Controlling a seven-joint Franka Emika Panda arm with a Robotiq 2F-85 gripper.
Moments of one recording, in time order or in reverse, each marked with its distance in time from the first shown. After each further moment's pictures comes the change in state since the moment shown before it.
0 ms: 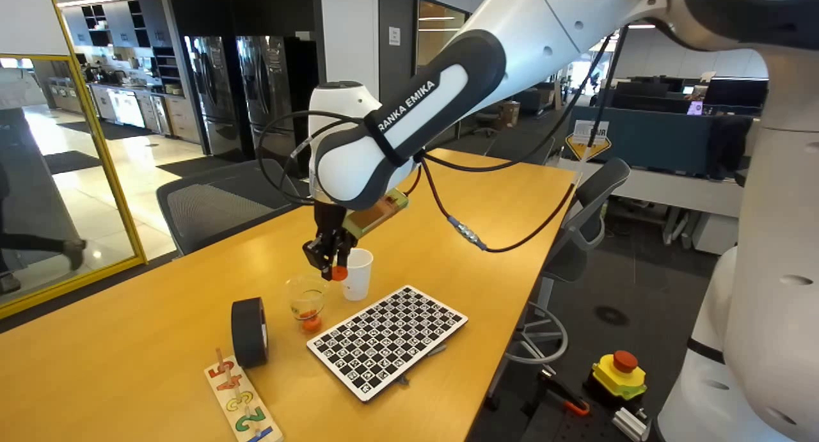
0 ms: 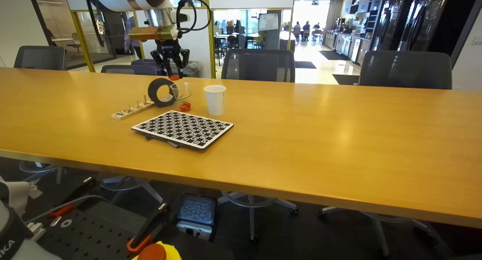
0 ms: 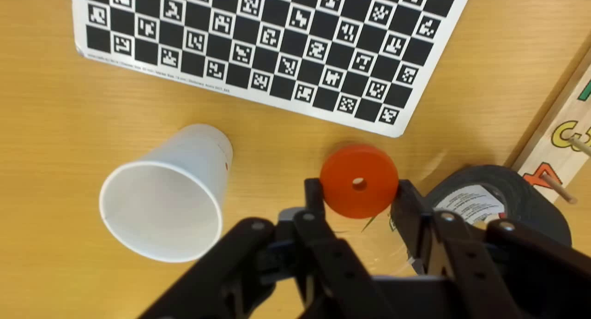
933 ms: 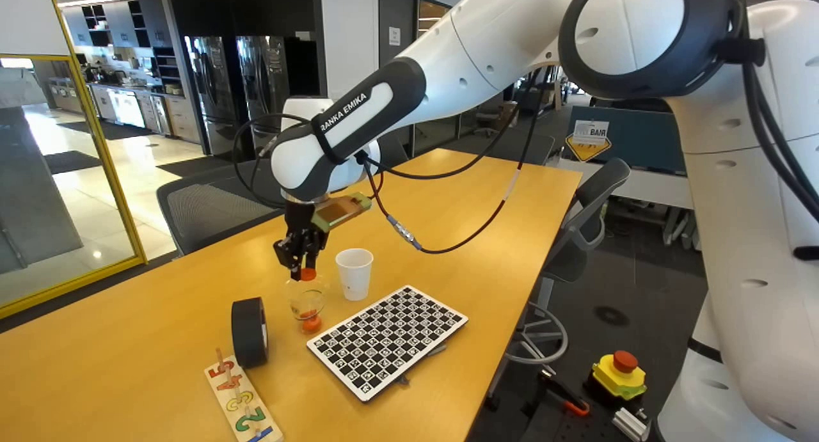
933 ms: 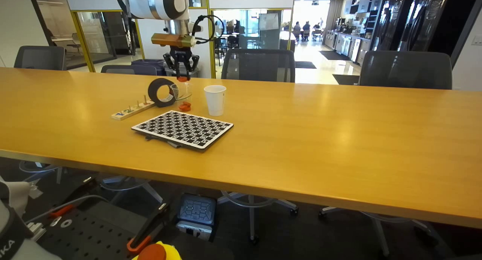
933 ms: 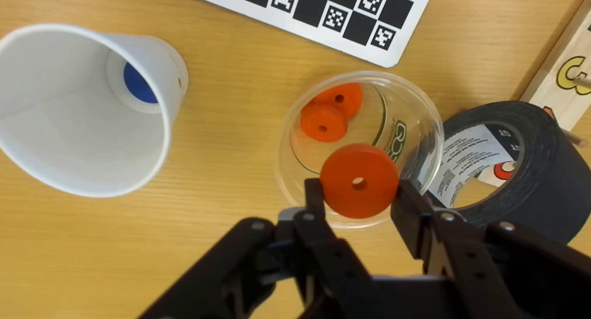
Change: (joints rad) arm -0.024 0.270 0.015 0.337 0.122 -0.104 -0.182
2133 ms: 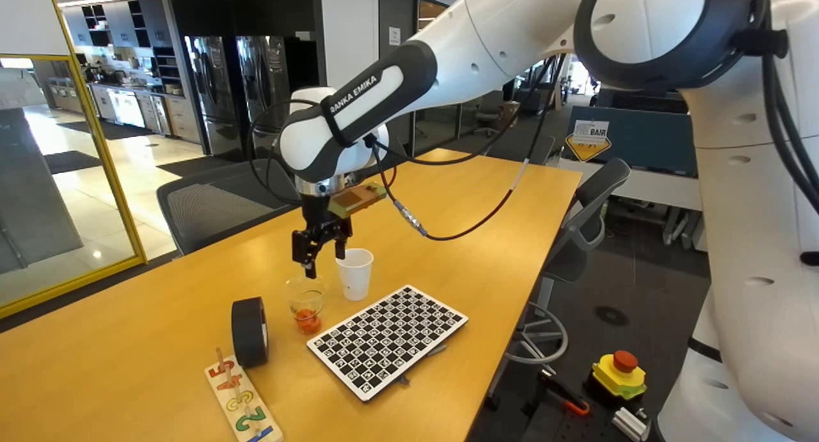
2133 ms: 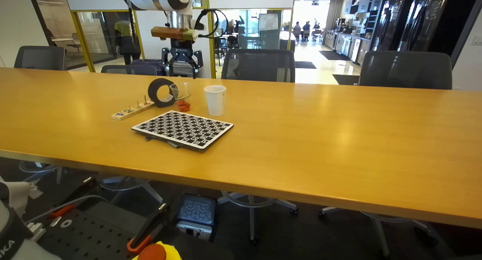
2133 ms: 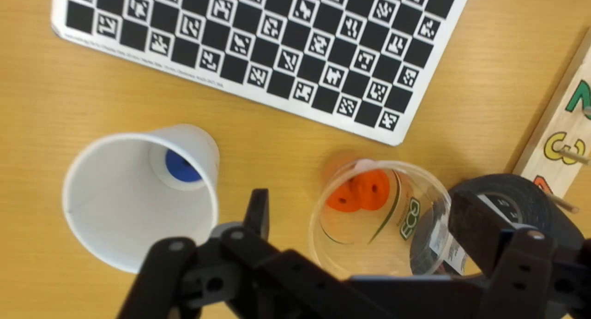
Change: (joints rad) arm -0.010 -0.059 -0.027 -0.017 0.004 -0.196 -0.012
